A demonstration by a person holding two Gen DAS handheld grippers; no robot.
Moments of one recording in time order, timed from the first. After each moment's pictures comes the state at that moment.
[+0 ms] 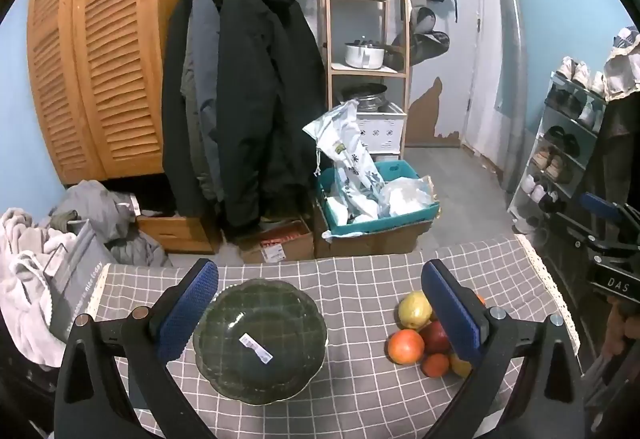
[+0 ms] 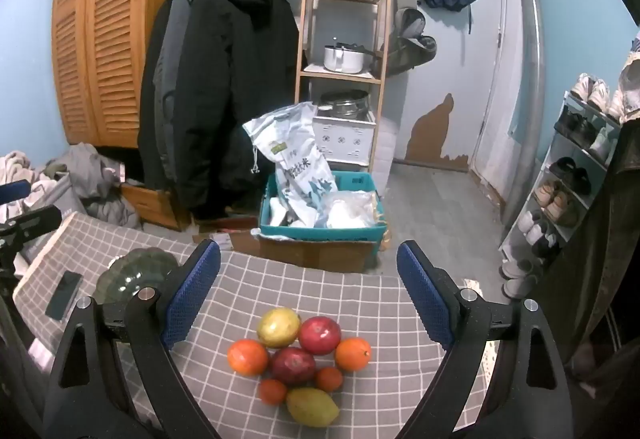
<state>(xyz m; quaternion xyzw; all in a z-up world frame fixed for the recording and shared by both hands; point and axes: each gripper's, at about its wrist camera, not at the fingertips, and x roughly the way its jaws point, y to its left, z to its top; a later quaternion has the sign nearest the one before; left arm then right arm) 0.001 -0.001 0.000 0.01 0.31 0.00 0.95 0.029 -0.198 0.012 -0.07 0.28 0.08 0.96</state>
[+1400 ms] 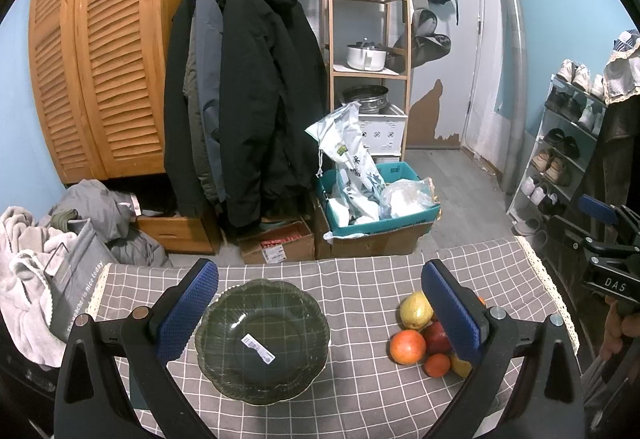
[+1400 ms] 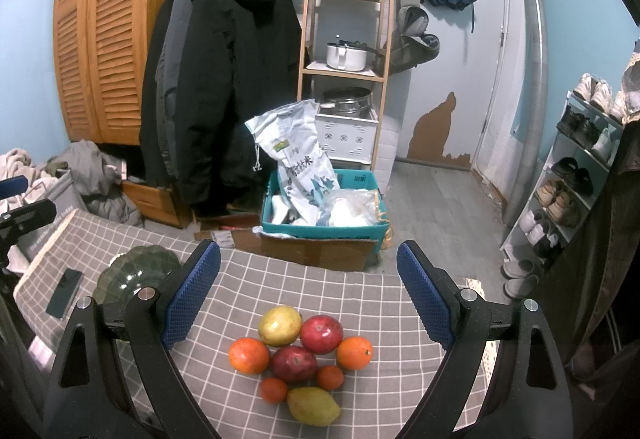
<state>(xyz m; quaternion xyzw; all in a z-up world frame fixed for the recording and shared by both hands) -0.003 0.005 -0.003 -0.01 0.30 0.00 0.95 0.030 -0.196 0.012 -0.07 0.29 0.08 0.95</state>
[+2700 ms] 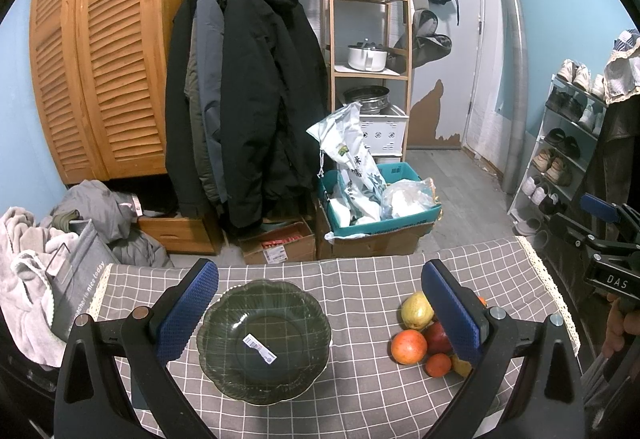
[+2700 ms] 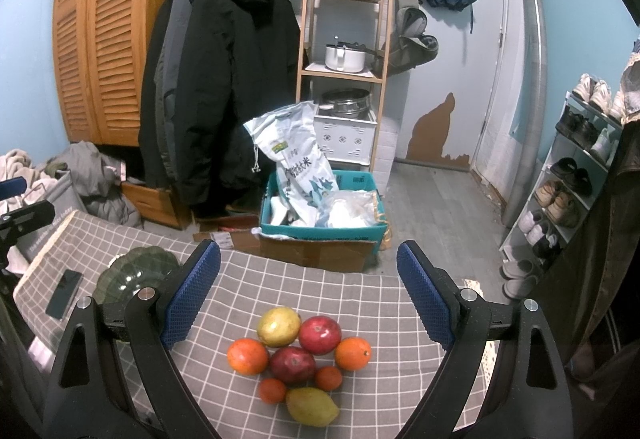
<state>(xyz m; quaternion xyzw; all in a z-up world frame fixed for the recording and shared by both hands) -0.002 0.009 0.000 0.00 0.30 0.00 0.95 0.030 -0.198 0.013 -0.07 0.28 0.08 0.95</state>
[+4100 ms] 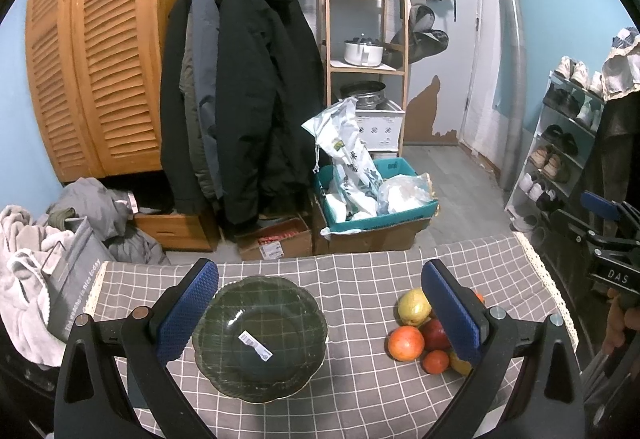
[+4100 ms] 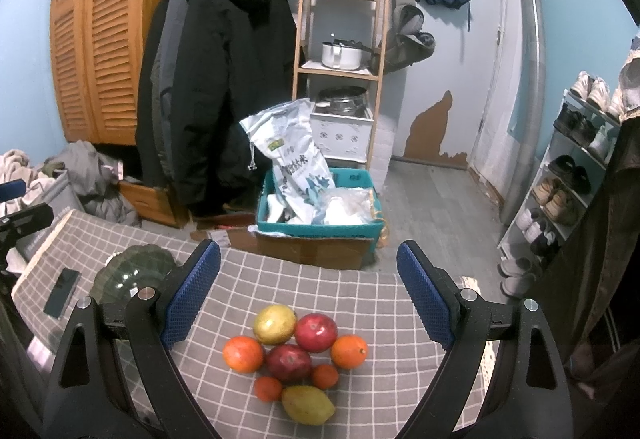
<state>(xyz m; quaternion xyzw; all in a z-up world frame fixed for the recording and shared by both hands) -0.005 0.008 -0.003 0.00 0.31 -0.01 0.95 0.031 -0.201 0.013 -0.07 0.29 0.07 0.95</state>
